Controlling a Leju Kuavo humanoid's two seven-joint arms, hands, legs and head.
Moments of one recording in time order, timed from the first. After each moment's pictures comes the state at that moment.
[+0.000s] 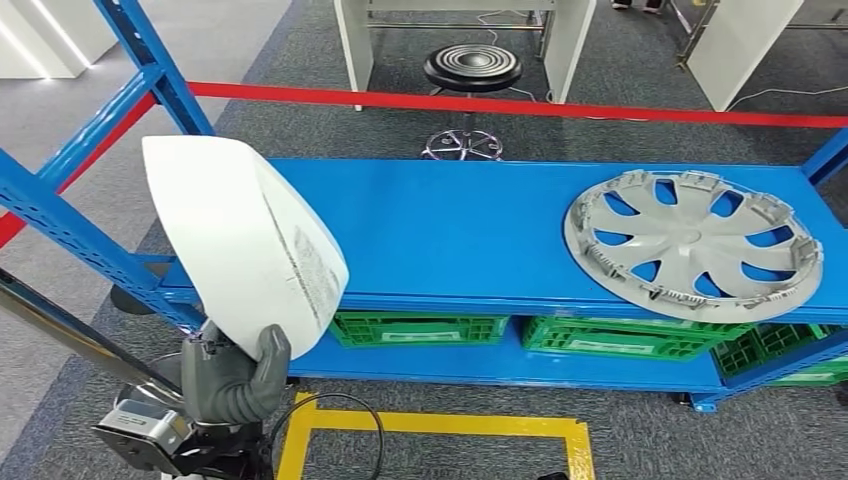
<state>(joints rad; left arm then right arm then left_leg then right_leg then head) 0.15 -0.08 -0.52 -1.83 -0.12 0.48 -0.70 -0.05 0.19 -0.72 -0.20 0.95 -0.21 -0.05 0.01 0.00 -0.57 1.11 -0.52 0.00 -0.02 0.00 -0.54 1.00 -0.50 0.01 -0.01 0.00</state>
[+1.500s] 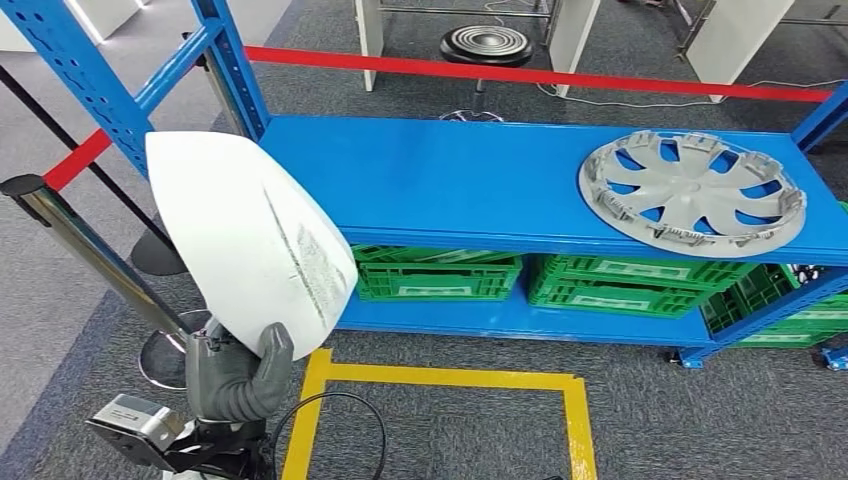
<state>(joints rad) 0.15 -0.09 -0.52 -1.84 -0.08 0.43 -0.70 -0.05 0.18 -0.73 -0.20 0.96 -0.19 -0.04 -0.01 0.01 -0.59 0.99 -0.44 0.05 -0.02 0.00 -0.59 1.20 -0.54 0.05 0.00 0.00</state>
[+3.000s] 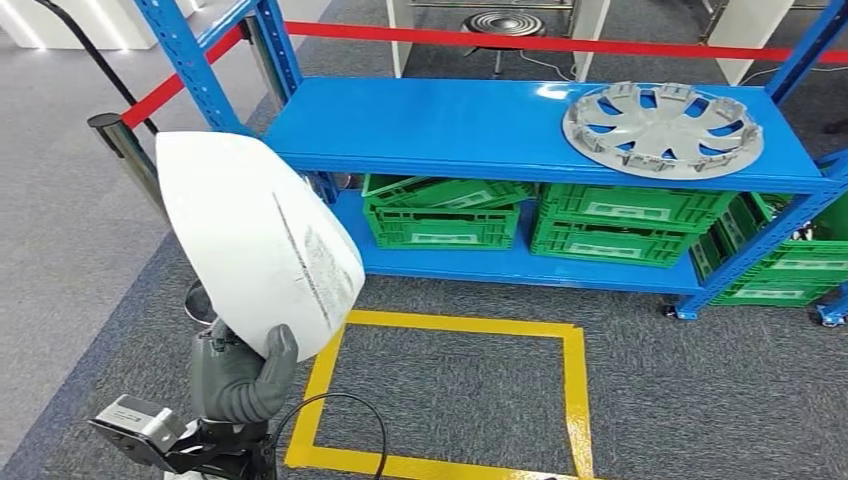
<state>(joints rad) 0.15 -0.09 -0.51 -1.84 -0.09 0.39 -0.70 -0.05 0.20 -0.75 -0.20 1.00 -0.14 -0.05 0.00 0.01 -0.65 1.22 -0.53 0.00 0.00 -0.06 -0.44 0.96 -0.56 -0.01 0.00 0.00</state>
